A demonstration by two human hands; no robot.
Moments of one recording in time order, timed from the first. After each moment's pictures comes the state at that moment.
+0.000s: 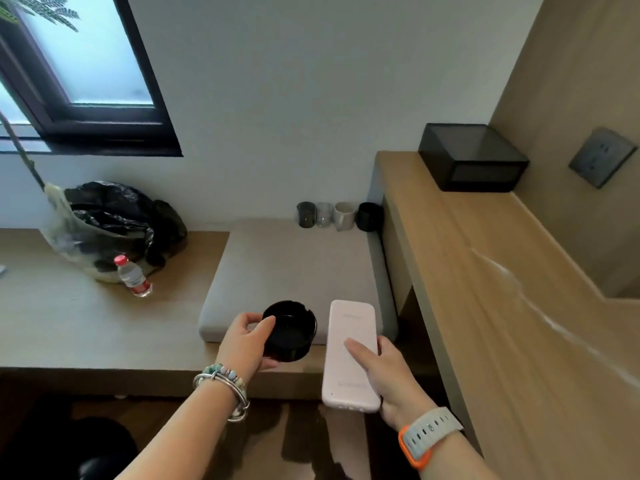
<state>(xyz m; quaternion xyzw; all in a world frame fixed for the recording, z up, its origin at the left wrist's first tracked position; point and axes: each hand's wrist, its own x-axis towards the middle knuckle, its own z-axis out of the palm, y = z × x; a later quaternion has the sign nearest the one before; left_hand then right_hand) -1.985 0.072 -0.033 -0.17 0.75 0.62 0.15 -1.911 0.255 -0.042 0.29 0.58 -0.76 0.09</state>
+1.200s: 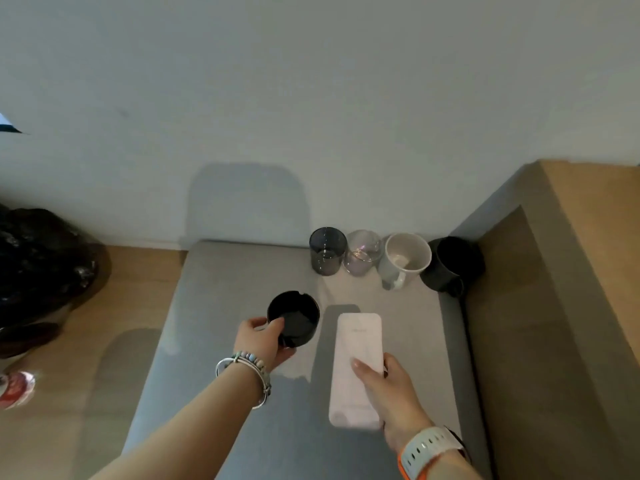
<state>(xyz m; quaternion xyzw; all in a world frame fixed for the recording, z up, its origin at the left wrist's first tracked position) -2.487 0.151 -0.246 -0.43 0.57 0.66 0.23 -2.391 0.310 -0.231 0.43 0.59 -0.67 0.14</state>
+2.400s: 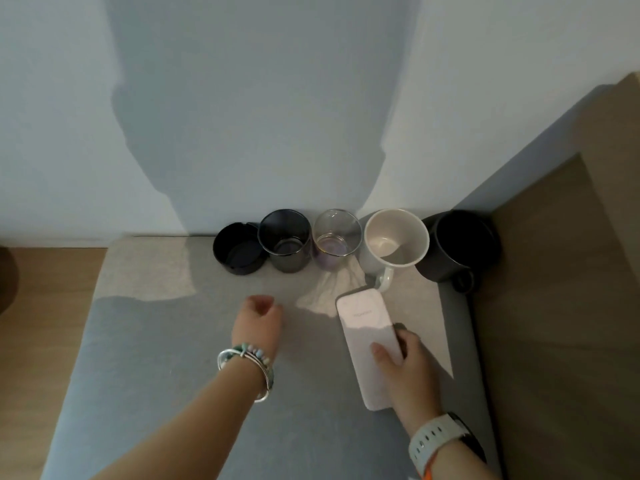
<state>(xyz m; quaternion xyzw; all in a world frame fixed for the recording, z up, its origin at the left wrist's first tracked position) -2.537 0.226 -0.329 -0.30 0.78 0.50 0.22 -2.436 0.391 -0.325 0.42 0.77 -0.47 0.11</state>
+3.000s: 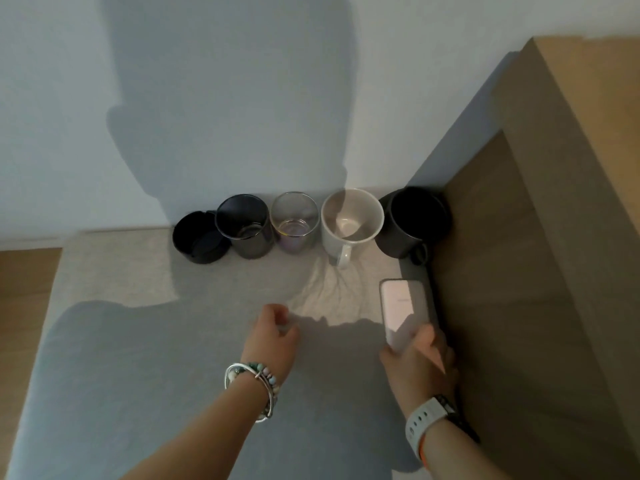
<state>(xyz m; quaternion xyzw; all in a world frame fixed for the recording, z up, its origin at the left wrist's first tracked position) -2.482 0.264 -0.326 -0.12 0.85 0.42 0.29 -2.392 0.430 -0.336 0.45 0.86 -0.17 0.14</state>
